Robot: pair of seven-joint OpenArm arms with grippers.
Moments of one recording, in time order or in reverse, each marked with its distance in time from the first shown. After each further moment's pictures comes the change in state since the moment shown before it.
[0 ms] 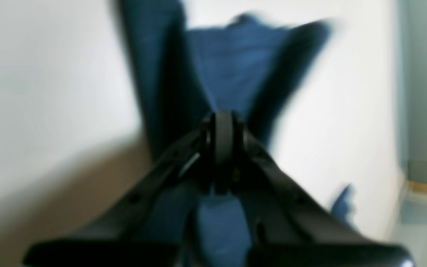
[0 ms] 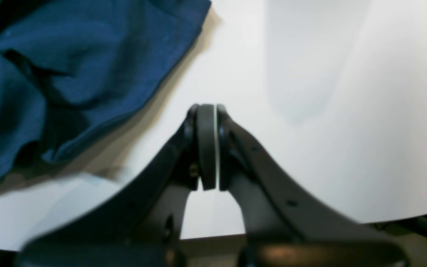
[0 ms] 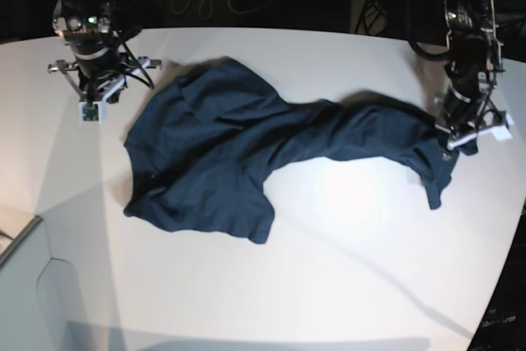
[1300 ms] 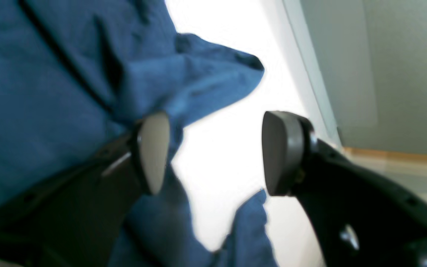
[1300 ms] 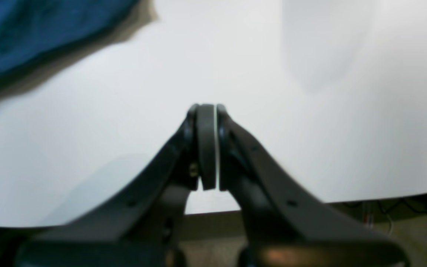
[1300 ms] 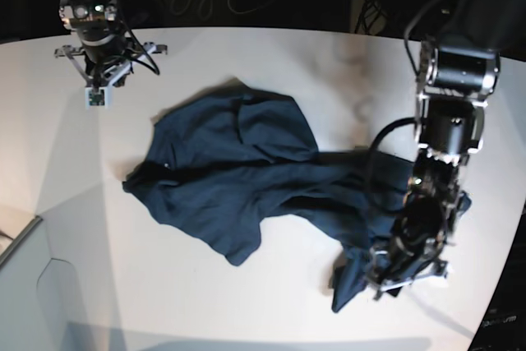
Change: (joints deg) left arm -42.7 2.7 21.5 -35.8 -0.1 0.1 -0.1; right arm -2.6 -1.6 -0.2 -0.6 -0.4 0.0 0.0
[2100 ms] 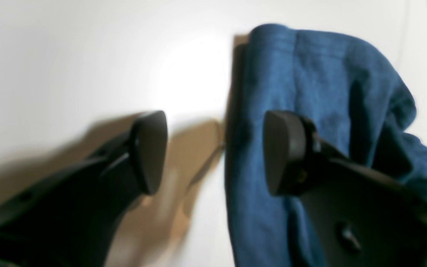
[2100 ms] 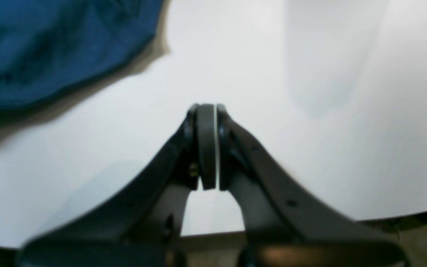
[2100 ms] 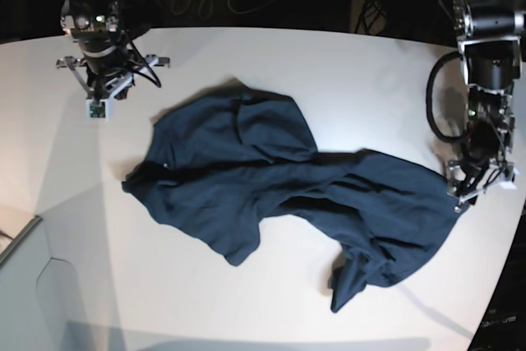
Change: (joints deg) left arm 12.7 -8.6 -15.3 -6.2 4.2 0.1 -1.0; right arm 2.8 -0.7 -0.1 0.0 0.2 0.0 -0.1
